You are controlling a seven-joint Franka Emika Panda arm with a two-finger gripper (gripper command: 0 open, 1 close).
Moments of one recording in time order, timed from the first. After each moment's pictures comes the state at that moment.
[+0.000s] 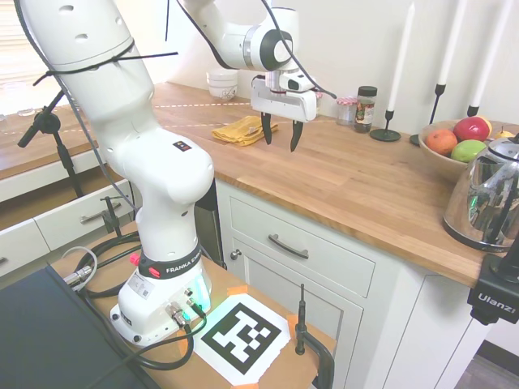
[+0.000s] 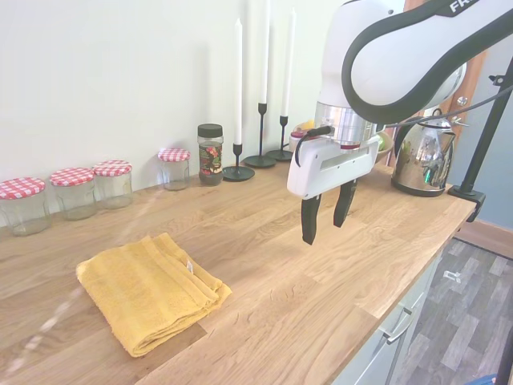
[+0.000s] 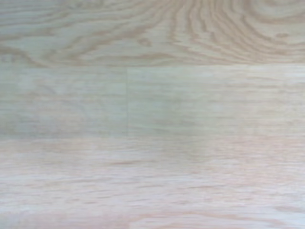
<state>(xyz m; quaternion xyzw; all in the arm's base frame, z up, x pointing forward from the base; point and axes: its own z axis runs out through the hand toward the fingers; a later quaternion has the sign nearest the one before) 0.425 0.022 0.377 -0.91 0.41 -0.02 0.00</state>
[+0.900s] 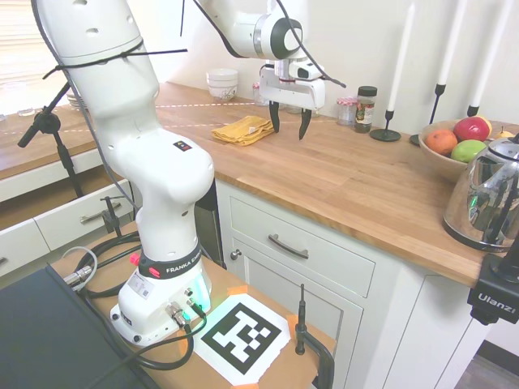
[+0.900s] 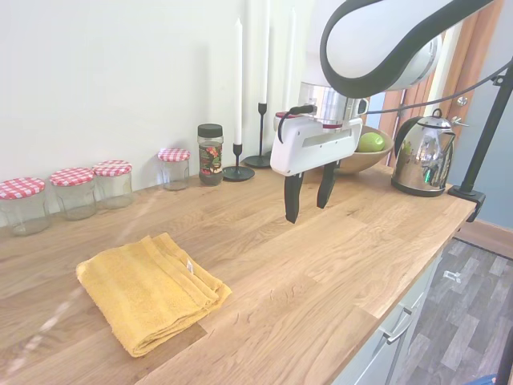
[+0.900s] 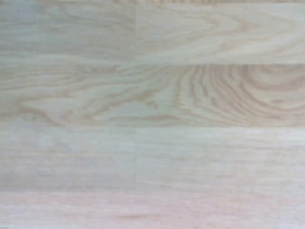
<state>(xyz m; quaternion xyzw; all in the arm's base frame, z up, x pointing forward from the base) 0.464 0.021 0.403 -0.92 0.39 -0.03 0.01</state>
